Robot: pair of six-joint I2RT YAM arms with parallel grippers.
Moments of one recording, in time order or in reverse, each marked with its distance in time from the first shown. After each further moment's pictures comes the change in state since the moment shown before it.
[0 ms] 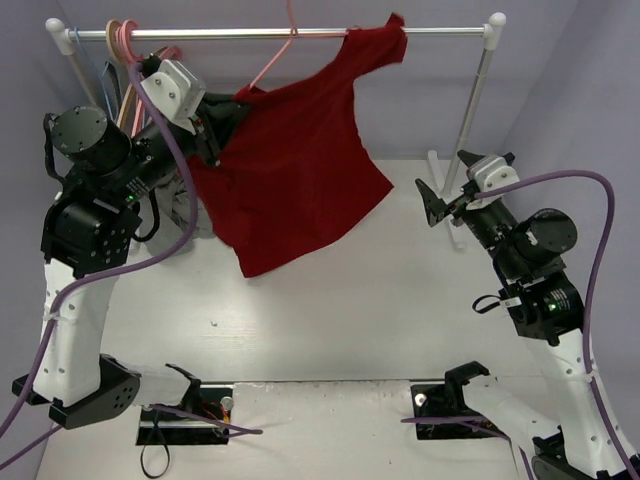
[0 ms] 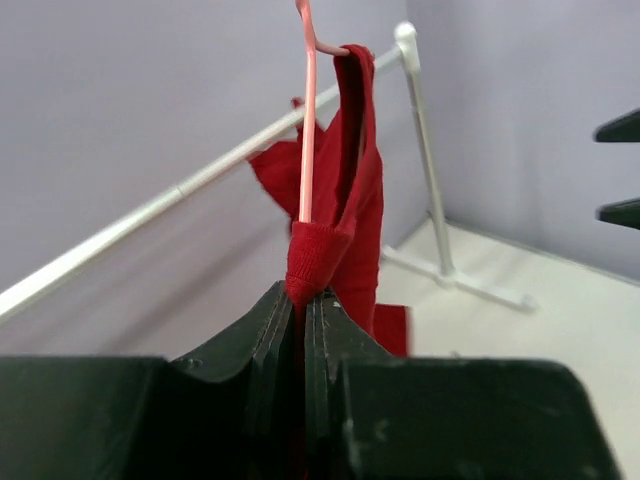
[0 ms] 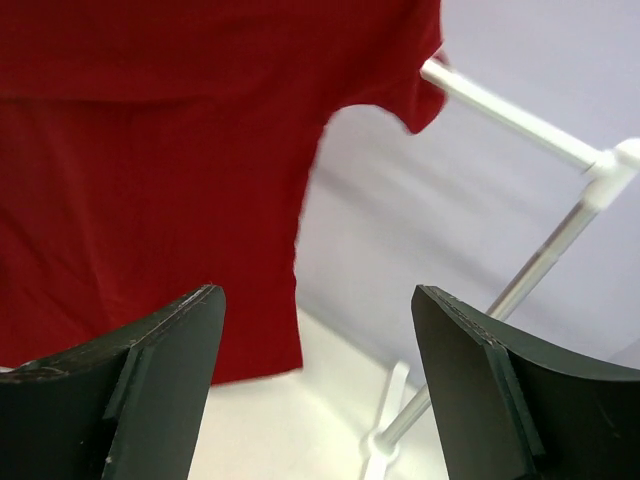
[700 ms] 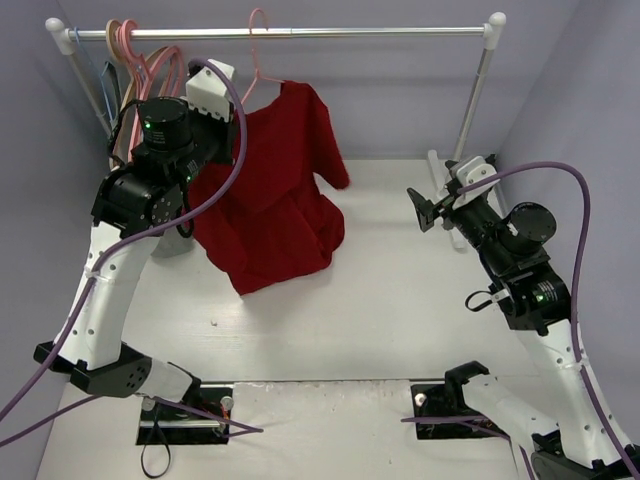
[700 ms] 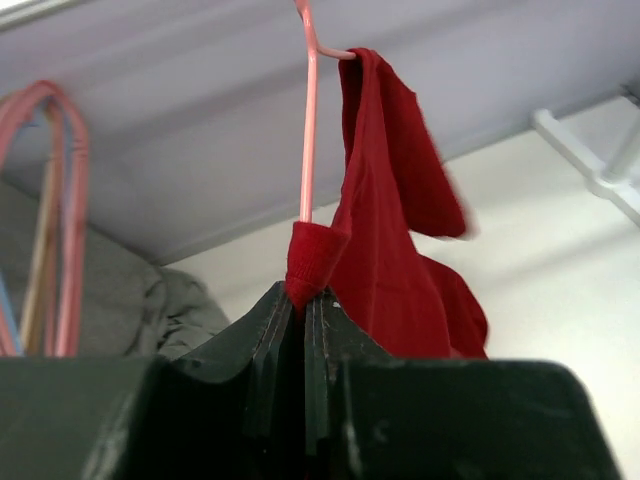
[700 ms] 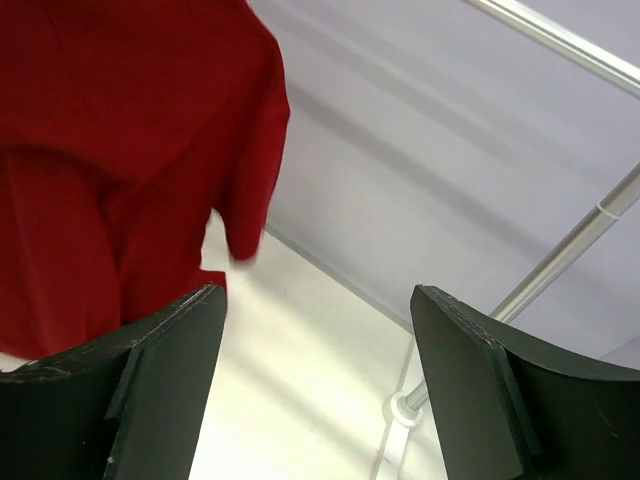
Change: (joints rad) left arm 0.000 0.093 -0.084 -0.220 -0.460 -0.104; right arm 0.000 0.015 -0.059 -0.043 0.002 0.014
